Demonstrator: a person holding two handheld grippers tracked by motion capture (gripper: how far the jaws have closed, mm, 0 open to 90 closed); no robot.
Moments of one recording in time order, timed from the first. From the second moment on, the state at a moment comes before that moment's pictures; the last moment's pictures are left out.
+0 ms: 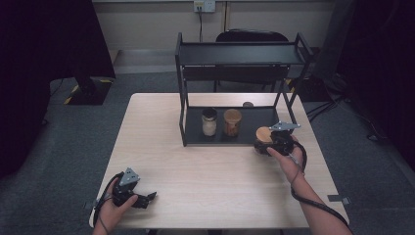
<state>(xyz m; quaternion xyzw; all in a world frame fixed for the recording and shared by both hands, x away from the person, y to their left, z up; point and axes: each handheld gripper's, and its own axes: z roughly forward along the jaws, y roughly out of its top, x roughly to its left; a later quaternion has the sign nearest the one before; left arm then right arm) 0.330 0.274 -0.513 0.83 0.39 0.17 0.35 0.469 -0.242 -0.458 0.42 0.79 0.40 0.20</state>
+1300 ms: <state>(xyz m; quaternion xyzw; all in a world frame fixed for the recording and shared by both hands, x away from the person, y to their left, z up) 0.330 0.274 -0.513 0.83 0.39 0.17 0.35 0.495 -0.235 -0.459 0.43 0.79 0.39 0.21</state>
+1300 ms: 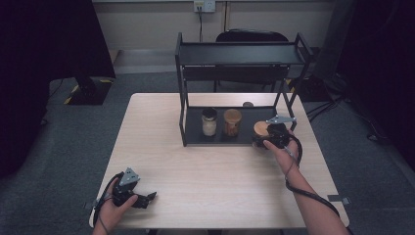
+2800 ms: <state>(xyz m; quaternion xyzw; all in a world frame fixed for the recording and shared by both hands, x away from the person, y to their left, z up) 0.330 0.274 -0.513 0.83 0.39 0.17 0.35 0.523 -0.219 -0.453 0.42 0.79 0.38 0.23</state>
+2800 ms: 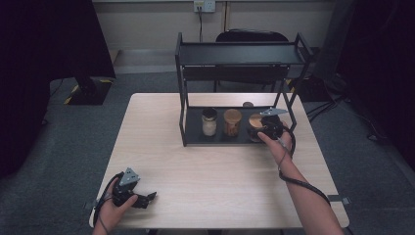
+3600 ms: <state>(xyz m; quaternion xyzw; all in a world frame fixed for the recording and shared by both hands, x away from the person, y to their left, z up) 0.330 0.274 -0.513 0.83 0.39 0.17 0.35 0.536 -0.217 -0.465 0.44 0.79 0.37 0.23</state>
